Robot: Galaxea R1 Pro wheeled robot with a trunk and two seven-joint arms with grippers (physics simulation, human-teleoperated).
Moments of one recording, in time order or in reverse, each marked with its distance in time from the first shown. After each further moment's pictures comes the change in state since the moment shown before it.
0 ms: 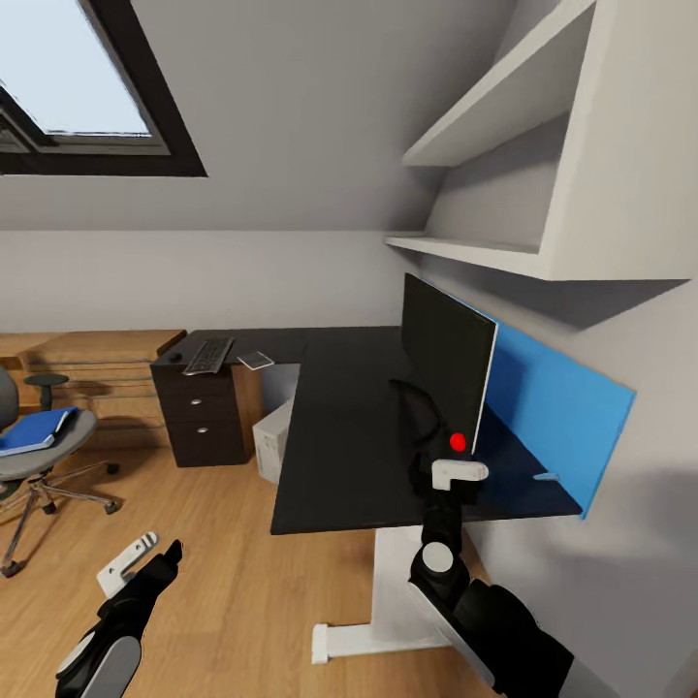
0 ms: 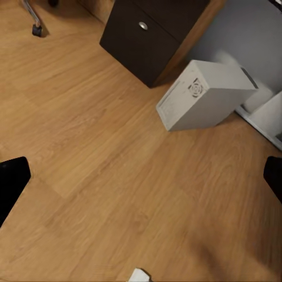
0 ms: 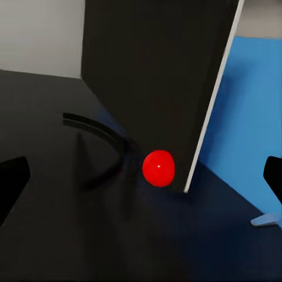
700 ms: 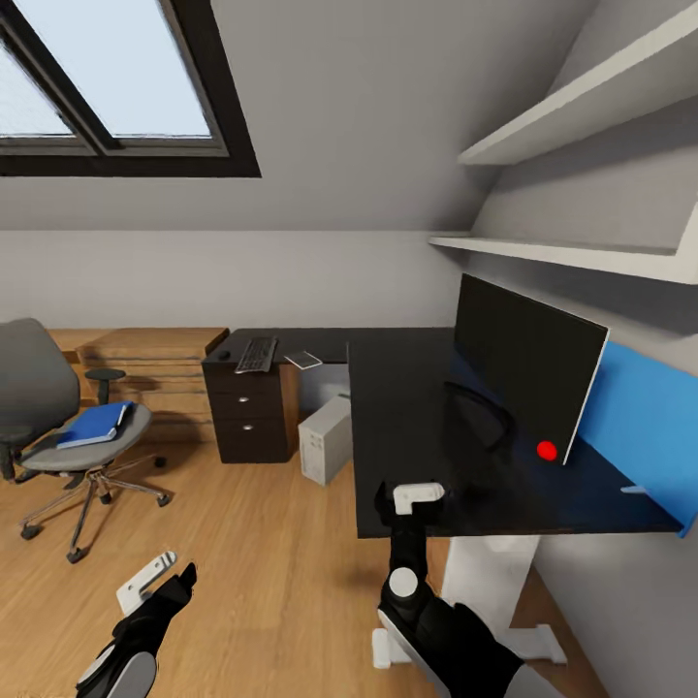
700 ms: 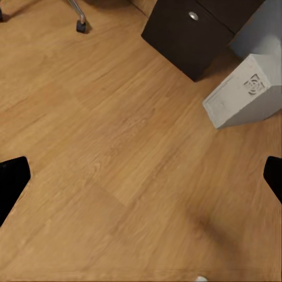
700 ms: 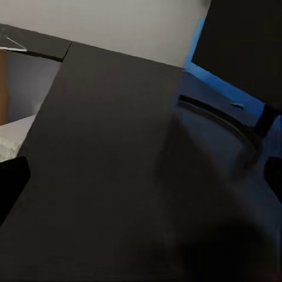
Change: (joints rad) left arm 0.000 -0.006 -0.067 0.092 -0.003 0.011 0.007; right arm -0.003 0.138 0.028 0.284 0.080 -0.100 0.127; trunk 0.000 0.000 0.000
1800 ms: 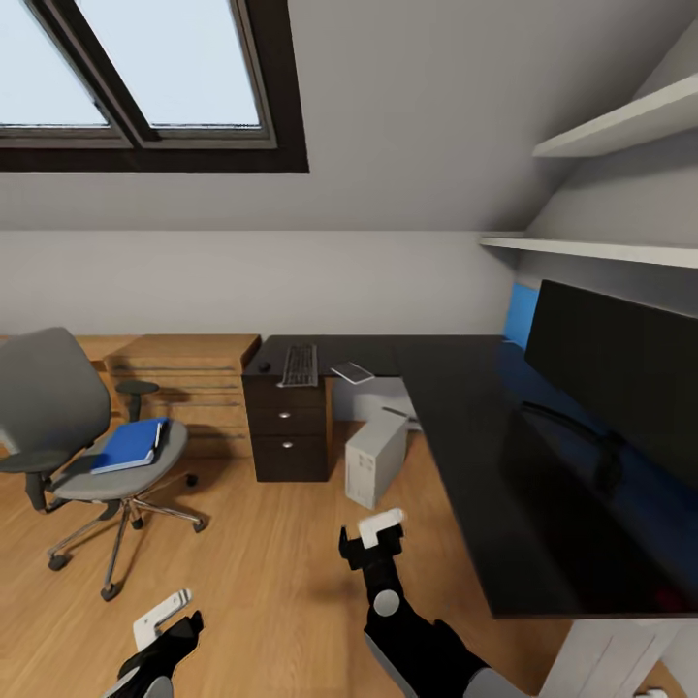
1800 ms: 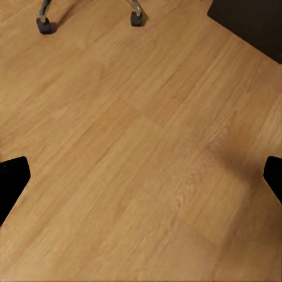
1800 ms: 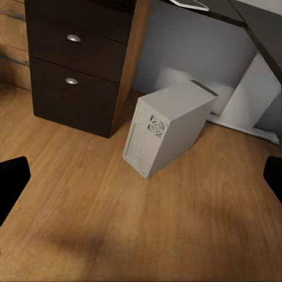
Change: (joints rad) left arm -0.057 -0.012 -0.070 0.287 -0.063 0.009 -0.004; right arm -0.024 0.121 -0.029 0.332 0.010 -0.078 0.362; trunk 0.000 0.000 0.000
